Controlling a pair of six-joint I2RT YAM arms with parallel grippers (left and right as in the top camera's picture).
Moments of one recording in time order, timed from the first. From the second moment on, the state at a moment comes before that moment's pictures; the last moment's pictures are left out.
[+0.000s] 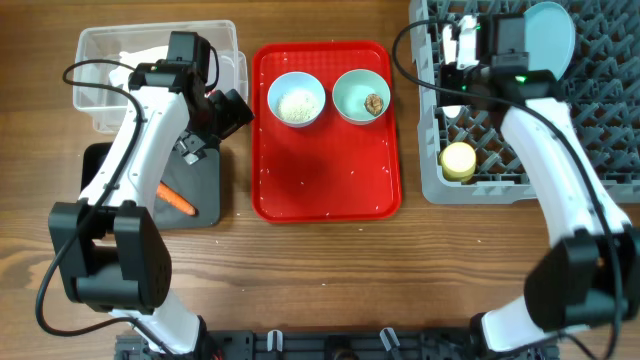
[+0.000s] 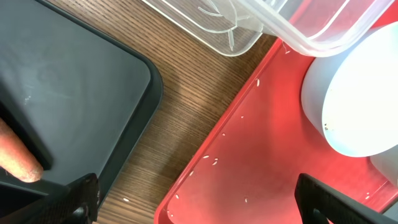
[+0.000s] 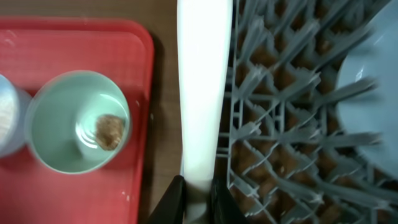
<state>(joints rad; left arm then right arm) -0.09 1.83 1.49 -1.05 0.10 -0.71 0.09 1.72 1.43 -0.65 0.00 0.02</state>
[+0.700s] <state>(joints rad) -0.09 1.83 1.49 -1.05 0.10 -0.71 0.11 1.59 1.52 -0.65 -0.32 0.07</state>
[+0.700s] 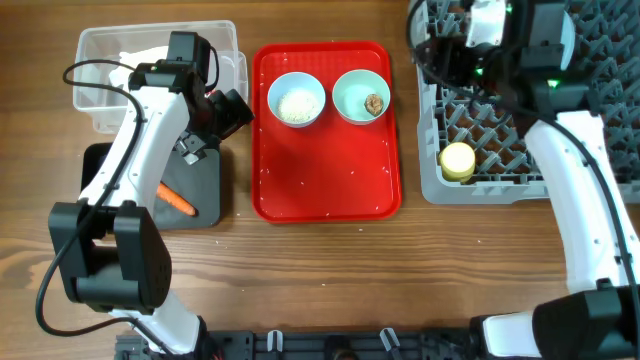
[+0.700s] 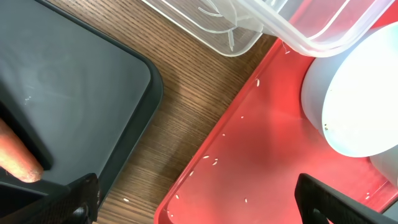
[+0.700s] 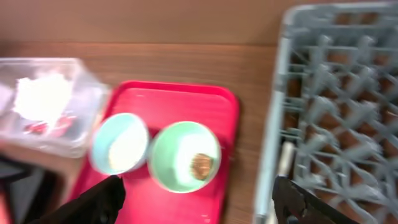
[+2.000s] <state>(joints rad) -0.50 2.15 1.55 -0.49 -0.10 -0.01 0.01 1.55 1.52 -0.79 -0.35 0.01</state>
